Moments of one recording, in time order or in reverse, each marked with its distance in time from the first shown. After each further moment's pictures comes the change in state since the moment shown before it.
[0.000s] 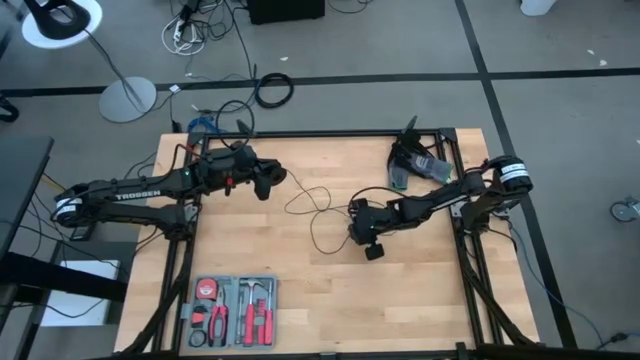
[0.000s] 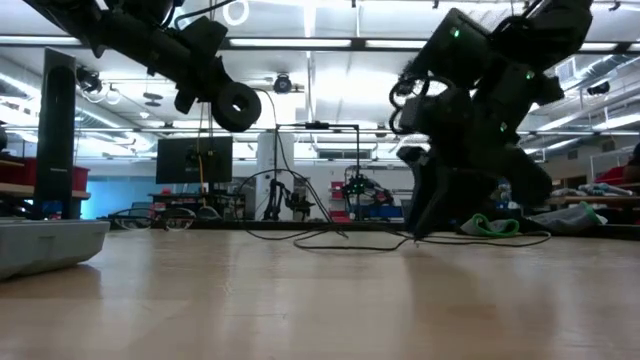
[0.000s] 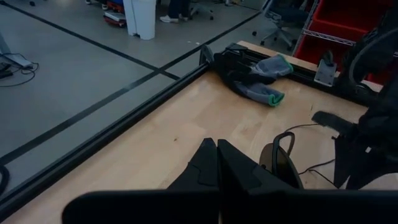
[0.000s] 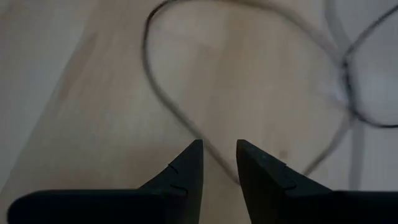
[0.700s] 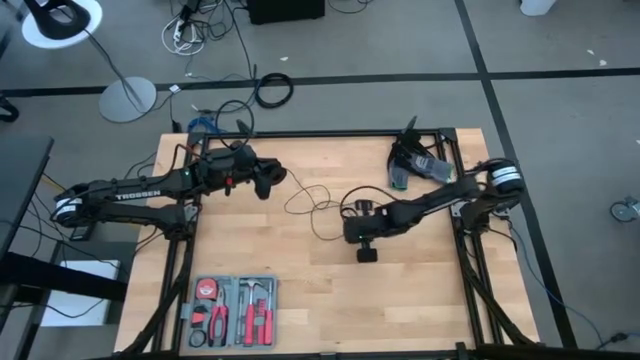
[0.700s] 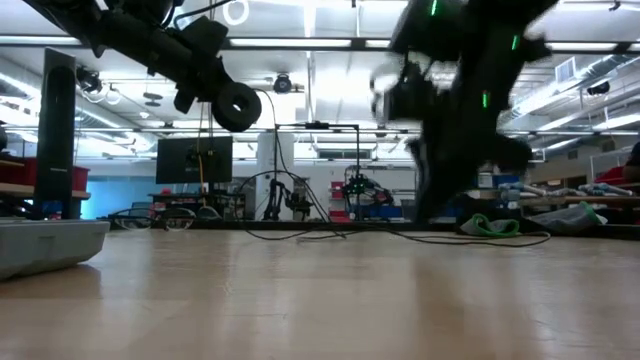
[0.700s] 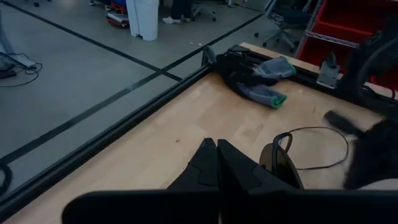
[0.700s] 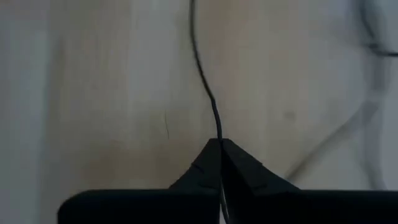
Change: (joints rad) left arm 0.000 0.000 0.000 0.005 -0.014 -0.002; right arm 0.068 0.060 0.226 -0.378 0.133 0.352
